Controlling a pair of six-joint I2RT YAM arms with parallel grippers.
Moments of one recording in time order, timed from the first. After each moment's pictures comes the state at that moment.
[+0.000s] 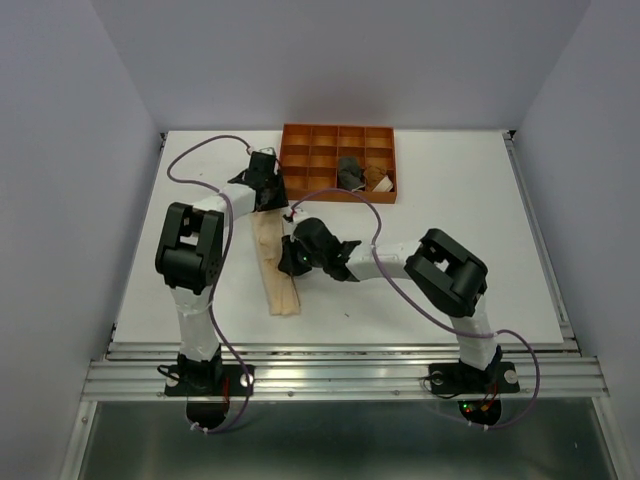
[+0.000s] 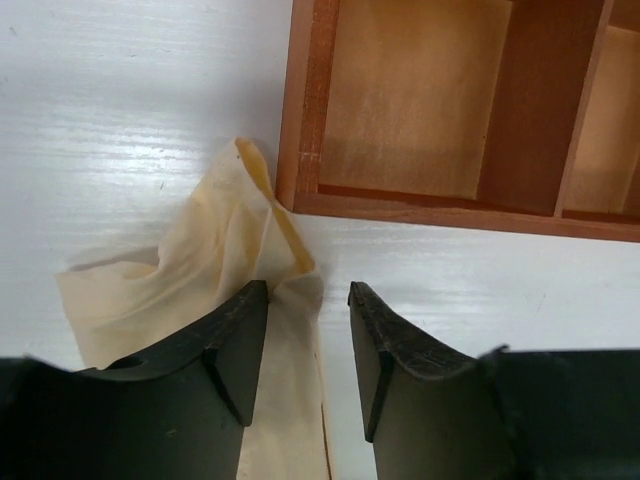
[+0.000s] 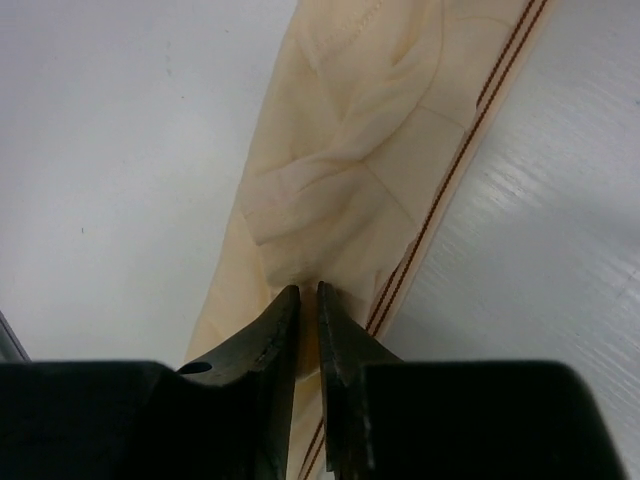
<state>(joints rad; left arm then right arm) -0.29 2.01 1.35 -0.18 -0.05 -0.41 0.95 2.05 1.22 0.24 -0.08 0.54</state>
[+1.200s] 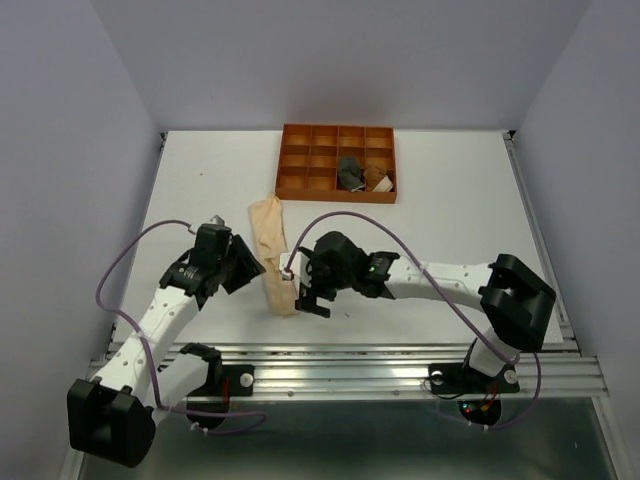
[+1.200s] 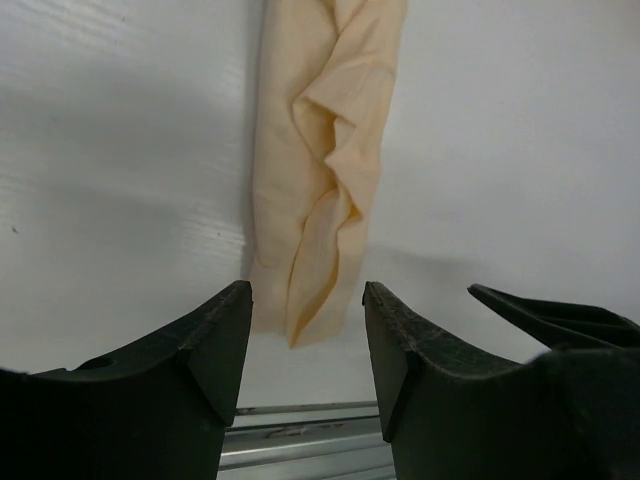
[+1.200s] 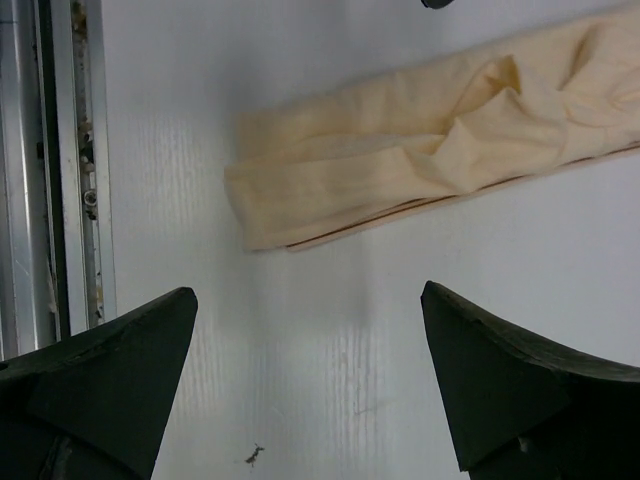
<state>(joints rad) -0.29 0.93 0.69 -0.60 0.03 -0.80 1.01 1.58 1.00 -0.09 -0.30 -0.38</state>
